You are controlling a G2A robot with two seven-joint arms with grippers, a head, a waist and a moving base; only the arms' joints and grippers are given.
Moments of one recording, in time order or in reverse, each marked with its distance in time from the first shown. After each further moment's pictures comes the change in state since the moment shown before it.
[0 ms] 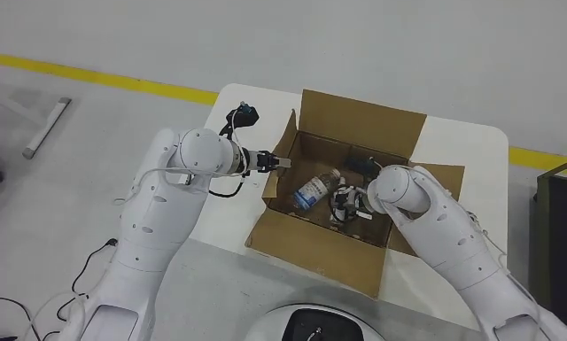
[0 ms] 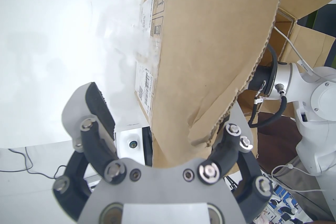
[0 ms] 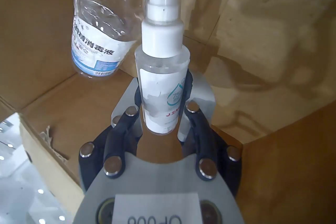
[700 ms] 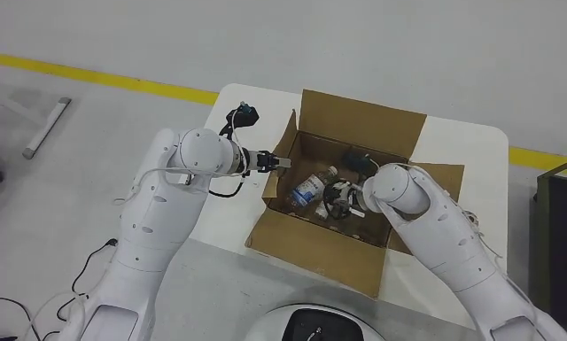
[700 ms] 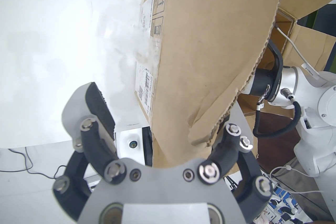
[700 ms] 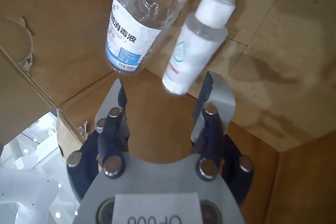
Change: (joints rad) left arm 0.000 0.000 0.000 0.000 0.000 0.000 0.000; right arm -0.009 -0.014 0.016 -0.039 0.089 0.003 -0.062
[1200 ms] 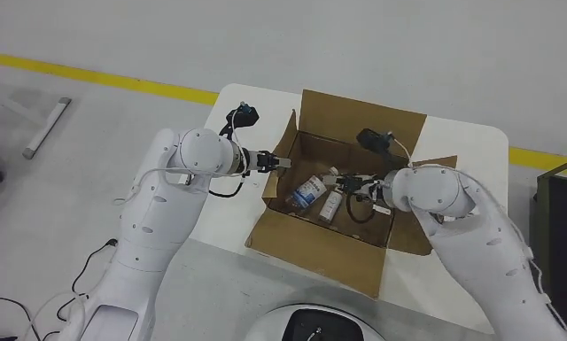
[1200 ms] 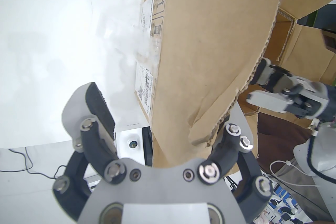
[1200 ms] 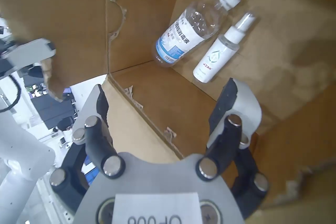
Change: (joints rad) left arm 0.000 0.000 0.000 0.000 0.000 0.000 0.000; right arm -0.159 0.095 0.279 -0.451 -0.161 -0.040 0.127
